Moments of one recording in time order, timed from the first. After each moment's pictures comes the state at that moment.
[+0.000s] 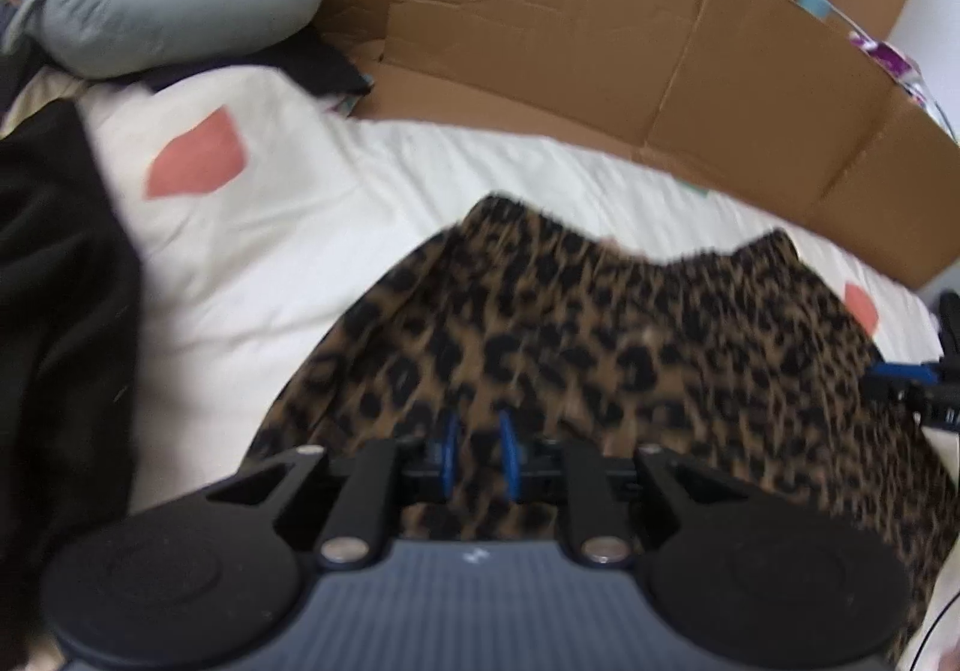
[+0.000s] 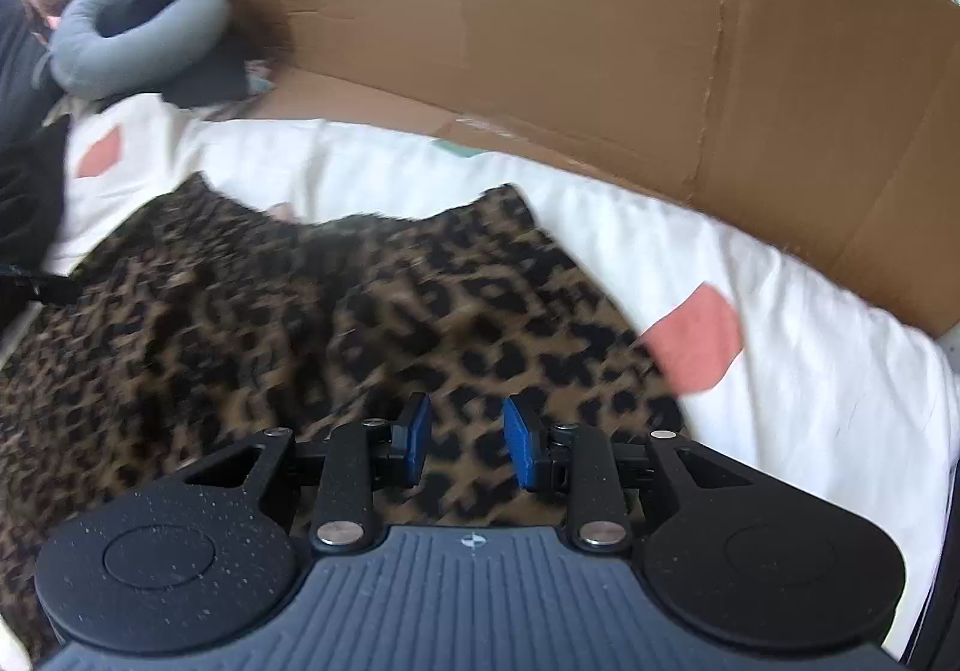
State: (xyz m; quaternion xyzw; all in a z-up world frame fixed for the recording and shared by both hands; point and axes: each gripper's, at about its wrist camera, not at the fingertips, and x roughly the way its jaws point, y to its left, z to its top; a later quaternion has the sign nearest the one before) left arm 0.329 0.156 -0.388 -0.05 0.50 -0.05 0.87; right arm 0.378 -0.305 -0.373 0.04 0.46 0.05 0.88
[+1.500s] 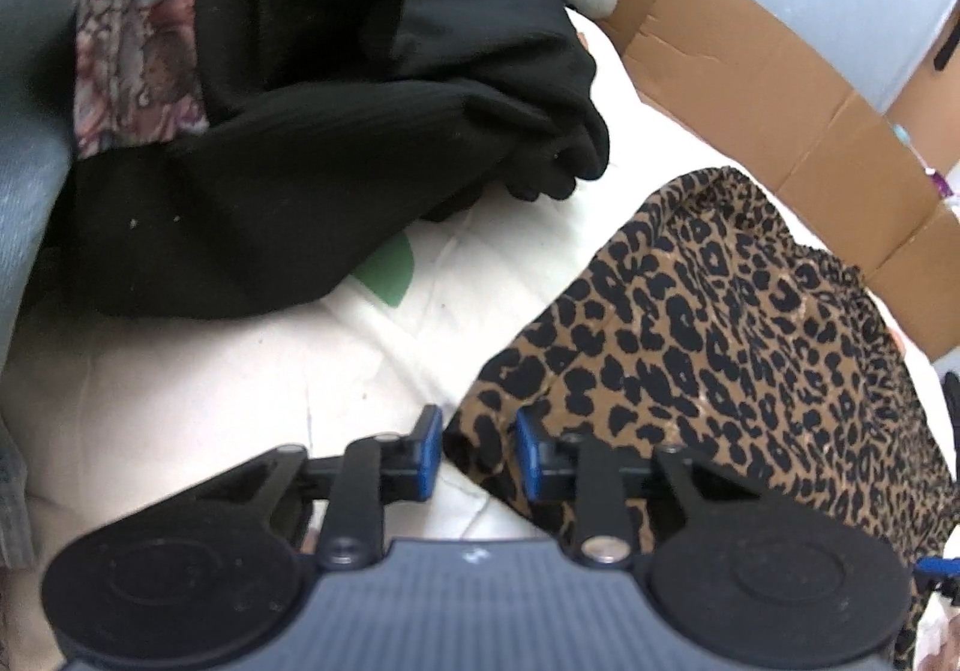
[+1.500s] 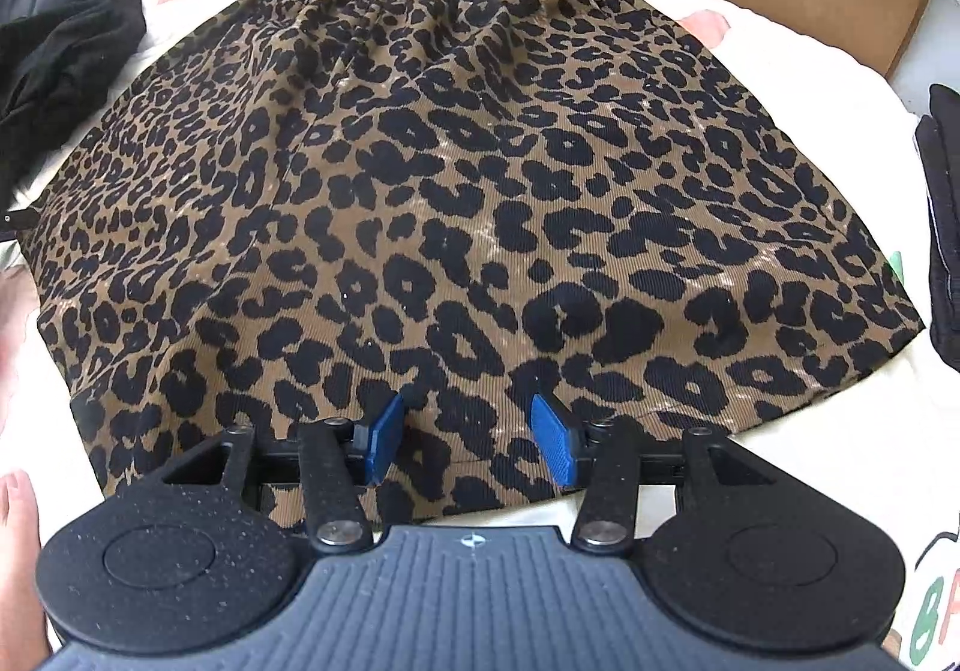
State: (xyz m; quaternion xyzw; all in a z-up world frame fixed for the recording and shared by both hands) left arm 0.153 0.324 -0.449 -0.21 0.43 0.03 0.88; right arm 0.188 -0.239 -0.404 0.04 0.54 0.02 0.84
